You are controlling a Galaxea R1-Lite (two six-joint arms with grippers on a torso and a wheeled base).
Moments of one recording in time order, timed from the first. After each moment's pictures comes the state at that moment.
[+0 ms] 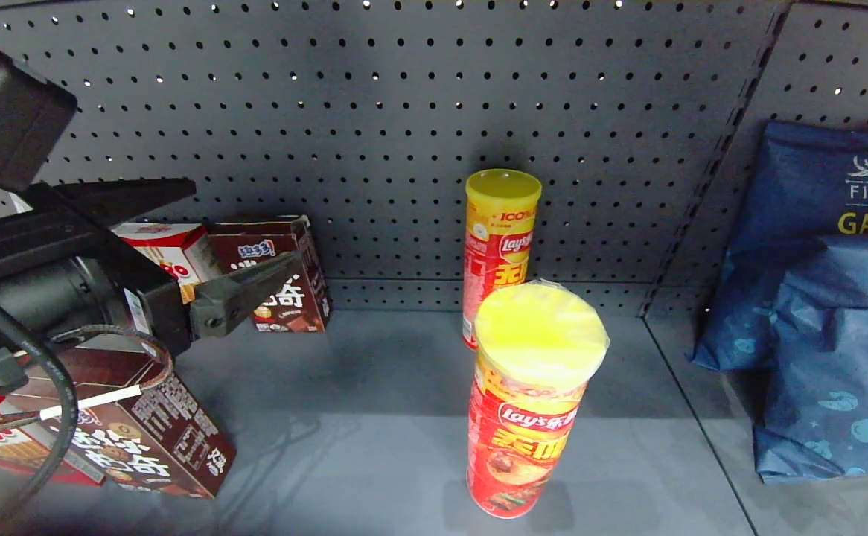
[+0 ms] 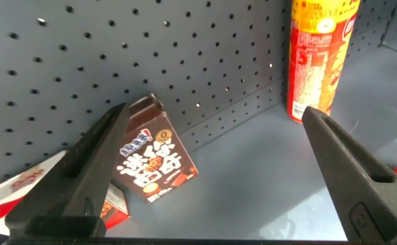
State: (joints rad) left arm -0.53 1.19 -0.80 -0.38 0.08 0.29; right arm 0.31 0.71 -0.55 -0.12 0.10 -0.05
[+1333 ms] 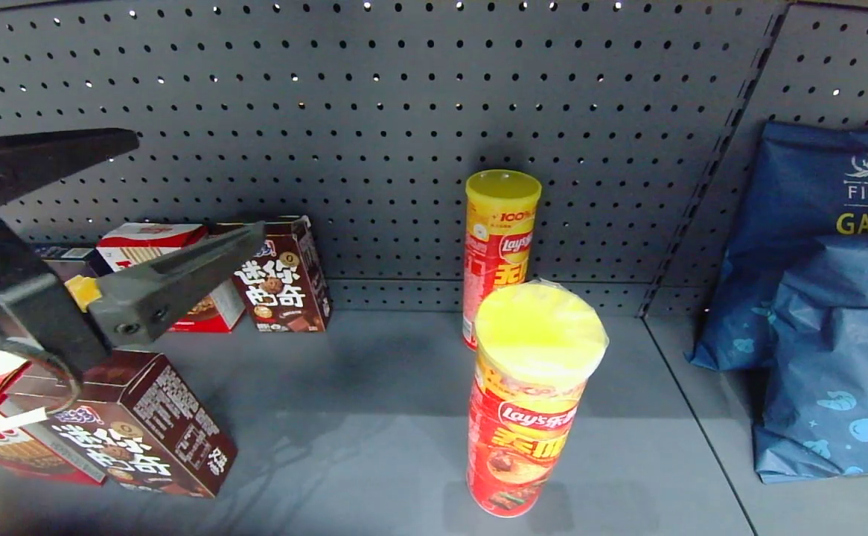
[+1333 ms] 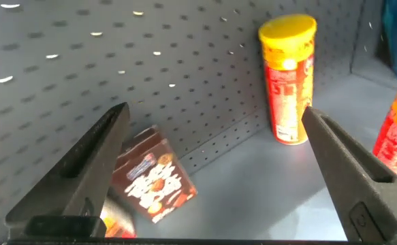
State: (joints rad) left arm -0.64 1.07 -0.81 -0.37 0.14 0.34; right arm -0.21 0.08 0.00 -0.01 0.03 0.01
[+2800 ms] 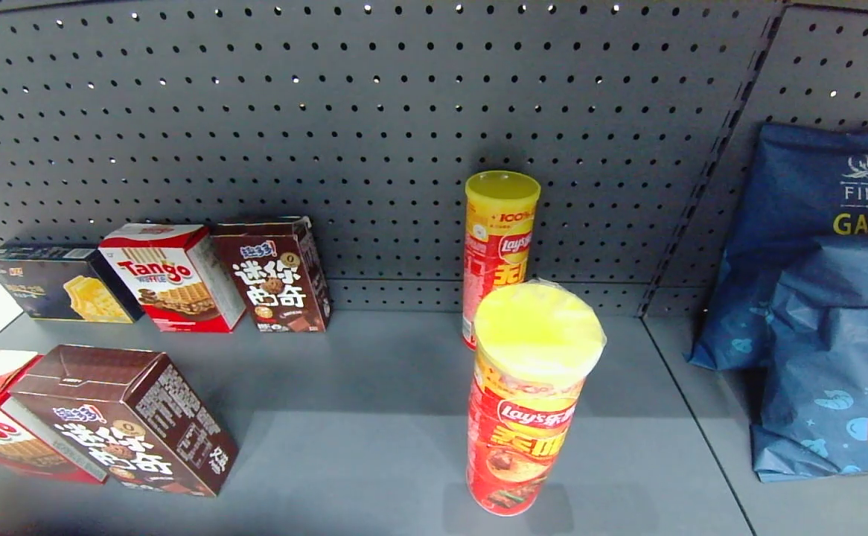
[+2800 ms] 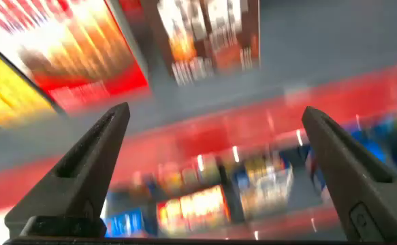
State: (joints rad) left arm 0.09 0.09 -0.01 -0.01 -0.25 0.23; right arm -0.21 0.08 0.00 -0.01 0.03 0.01
